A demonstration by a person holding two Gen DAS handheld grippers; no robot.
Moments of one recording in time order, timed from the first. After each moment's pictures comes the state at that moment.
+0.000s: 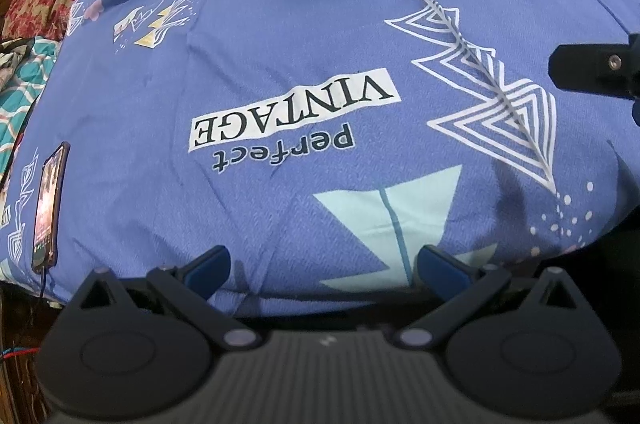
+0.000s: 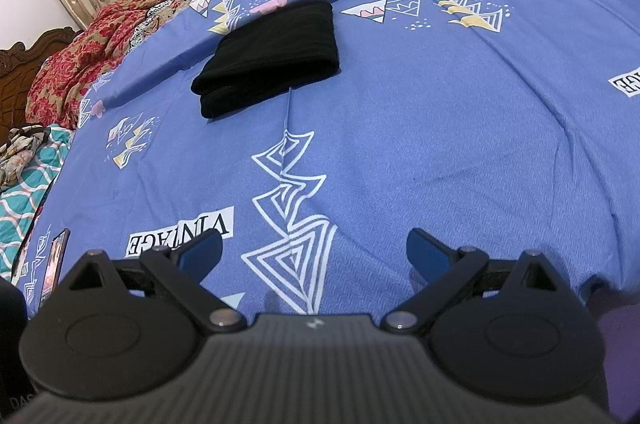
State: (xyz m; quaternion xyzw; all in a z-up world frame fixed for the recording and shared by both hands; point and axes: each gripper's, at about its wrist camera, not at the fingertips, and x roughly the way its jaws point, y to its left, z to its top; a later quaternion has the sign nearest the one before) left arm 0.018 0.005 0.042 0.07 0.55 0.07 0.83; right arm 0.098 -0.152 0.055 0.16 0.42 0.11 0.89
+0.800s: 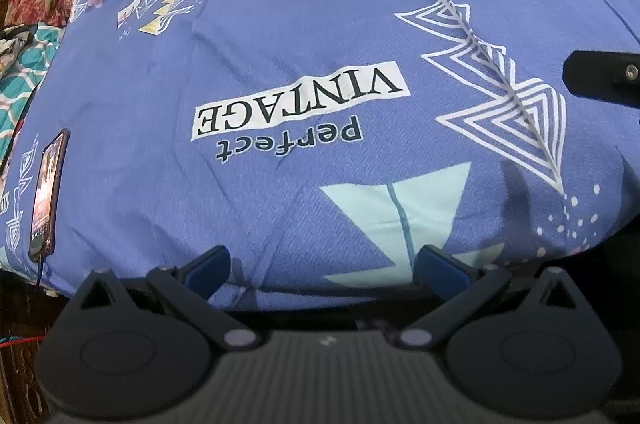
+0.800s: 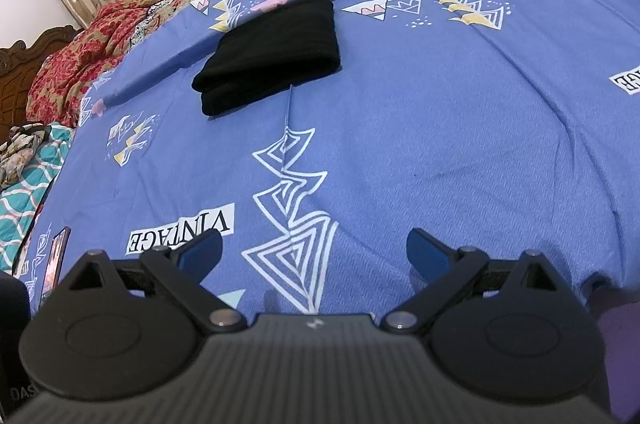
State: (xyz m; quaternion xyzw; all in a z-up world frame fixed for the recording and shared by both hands) left arm 0.021 0.009 0.039 0.06 0.56 0.08 0.82; right arm 0.097 -0.152 0.055 0.16 0.42 0.11 0.89
